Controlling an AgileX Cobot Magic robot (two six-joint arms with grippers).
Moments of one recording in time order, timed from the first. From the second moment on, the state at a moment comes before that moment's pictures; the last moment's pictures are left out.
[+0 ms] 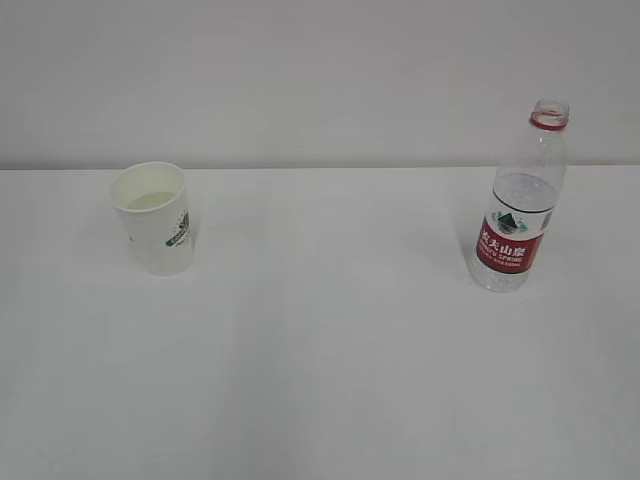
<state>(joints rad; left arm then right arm) -0.21 0.18 -0.71 -0.02 1.22 -0.09 0.13 0.20 -0.80 -0.03 1.27 0.00</state>
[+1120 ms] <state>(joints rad) -0.21 0.18 -0.61 0.00 1.15 -0.09 0.13 0.11 -0.58 -0.05 1.22 0.00</state>
